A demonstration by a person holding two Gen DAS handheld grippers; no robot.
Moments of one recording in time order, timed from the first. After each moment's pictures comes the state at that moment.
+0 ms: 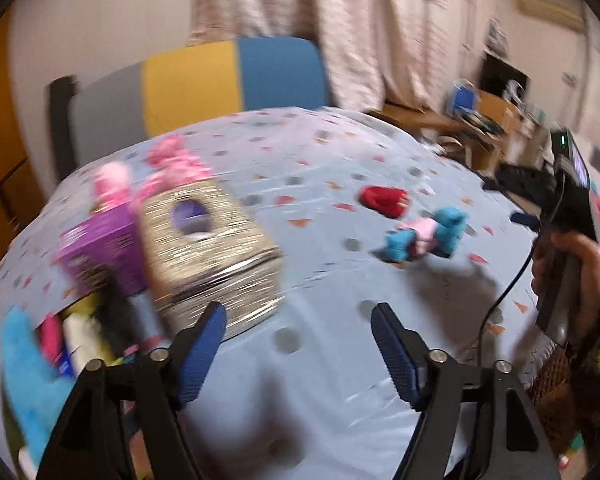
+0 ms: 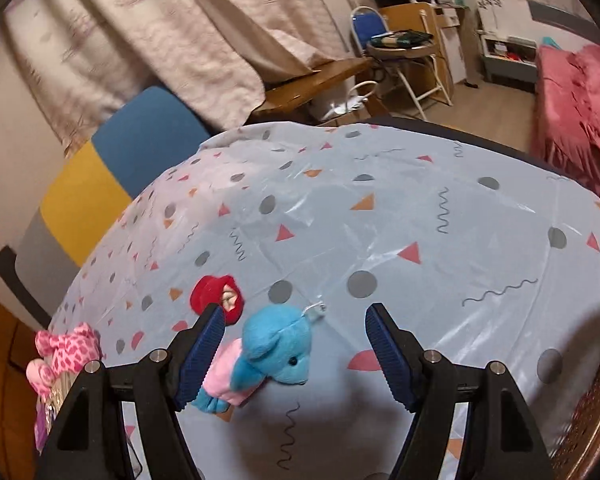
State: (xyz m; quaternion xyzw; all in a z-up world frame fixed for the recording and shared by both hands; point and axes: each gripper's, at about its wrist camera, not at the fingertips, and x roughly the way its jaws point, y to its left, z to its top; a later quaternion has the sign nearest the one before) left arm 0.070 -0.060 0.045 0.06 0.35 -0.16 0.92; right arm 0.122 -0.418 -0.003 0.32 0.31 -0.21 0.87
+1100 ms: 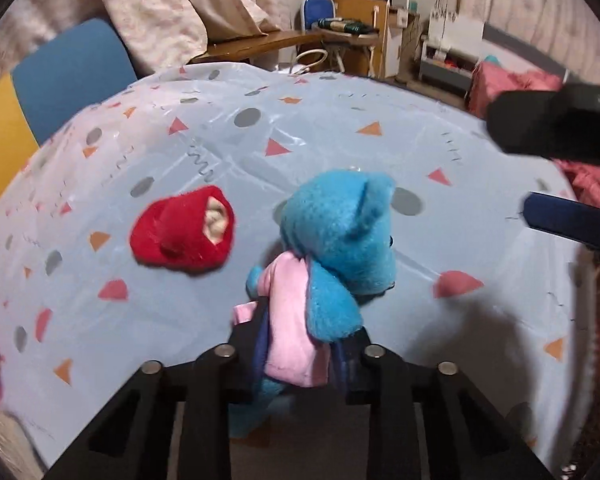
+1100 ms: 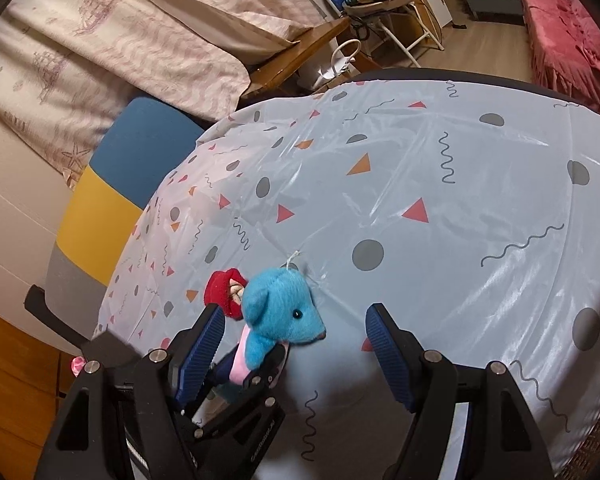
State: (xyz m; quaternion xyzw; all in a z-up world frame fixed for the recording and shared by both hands) left arm 0.224 -0.330 -0.064 0.23 0.40 -0.38 0.80; right arm 0.118 -0.447 -0.027 0.42 0.32 -0.17 0.83
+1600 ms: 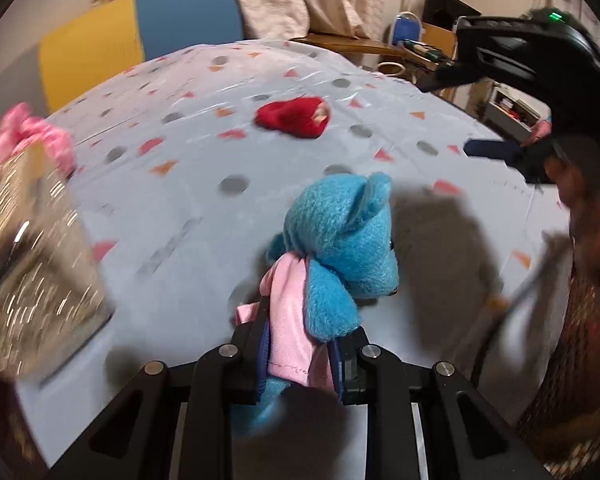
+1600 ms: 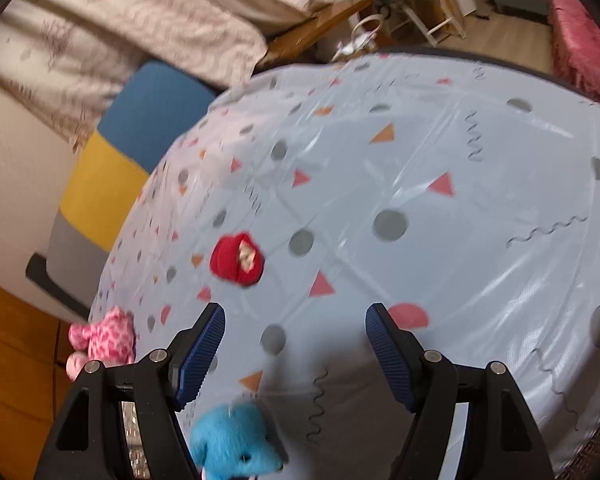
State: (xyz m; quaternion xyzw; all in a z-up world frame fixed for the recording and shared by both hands) left arm 0.129 -0.199 -0.059 0.12 0.43 -0.28 0.85; right arm 0.137 -0.429 -0.038 0.40 0.37 -0.12 0.83
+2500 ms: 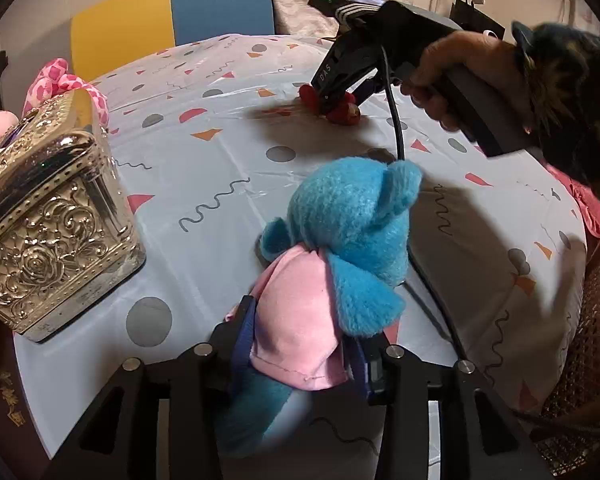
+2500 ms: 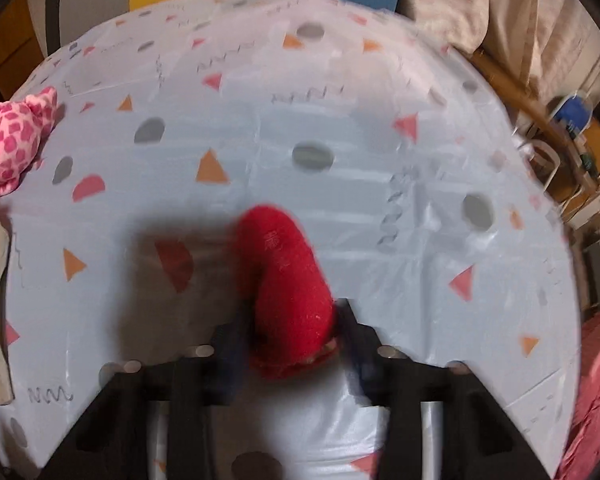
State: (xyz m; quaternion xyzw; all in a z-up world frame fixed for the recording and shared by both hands) left arm 0.119 -0.151 -0.080 0.09 0.44 -0.24 0.86; right arm 0.336 -0.330 -0.079 -0.04 0.56 -0.02 0.83
